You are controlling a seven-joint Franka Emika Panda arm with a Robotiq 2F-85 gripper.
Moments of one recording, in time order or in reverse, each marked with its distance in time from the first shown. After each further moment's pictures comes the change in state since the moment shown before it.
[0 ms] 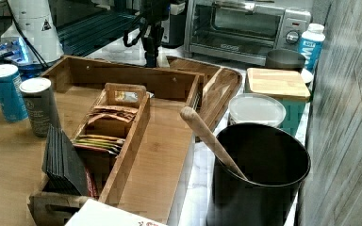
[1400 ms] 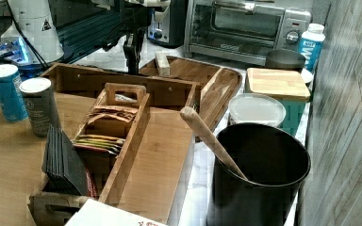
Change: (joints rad) arm -0.076 -0.009 -0.140 0.037 0.141 -0.077 -0.486
